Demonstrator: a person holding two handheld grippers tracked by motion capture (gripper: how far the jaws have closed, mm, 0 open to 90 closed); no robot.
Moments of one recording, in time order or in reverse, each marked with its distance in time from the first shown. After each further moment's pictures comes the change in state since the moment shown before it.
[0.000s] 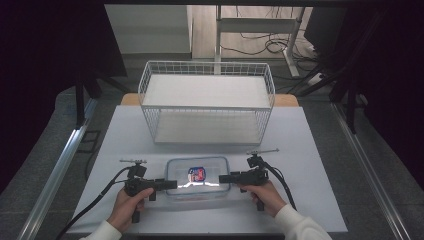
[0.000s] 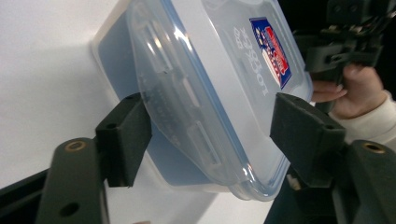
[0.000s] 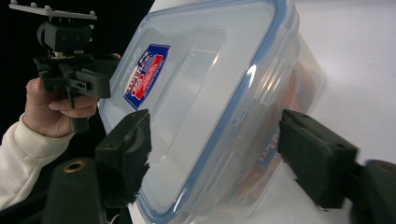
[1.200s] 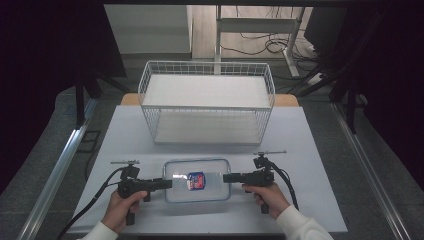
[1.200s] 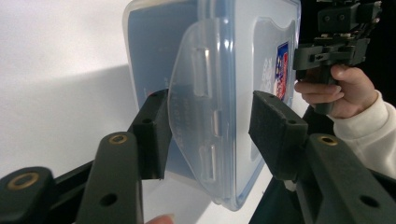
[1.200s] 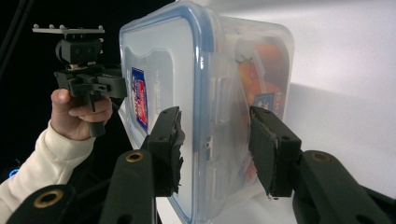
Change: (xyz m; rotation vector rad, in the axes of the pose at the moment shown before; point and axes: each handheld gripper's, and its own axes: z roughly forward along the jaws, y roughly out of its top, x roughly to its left) left arm -0.011 -0.004 -0.018 -0.047 -0.008 0.029; right arm 0.008 -0.005 -0.020 -0.042 0.041 0.054
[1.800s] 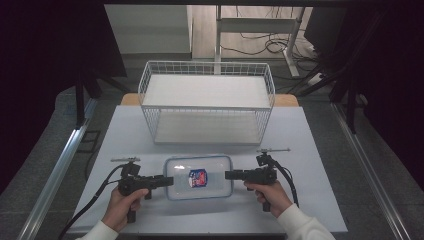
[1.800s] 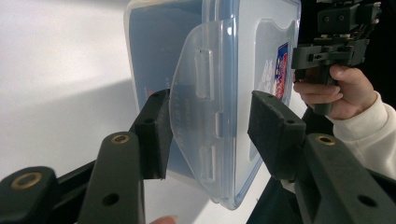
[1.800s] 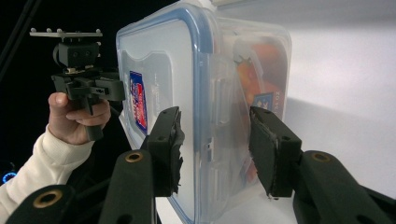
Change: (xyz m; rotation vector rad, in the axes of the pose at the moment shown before) left arm -0.012 0.009 -0.001 -0.022 0.005 0.033; right arm 0.007 0.006 -0.010 -0.038 -0.010 -0.033
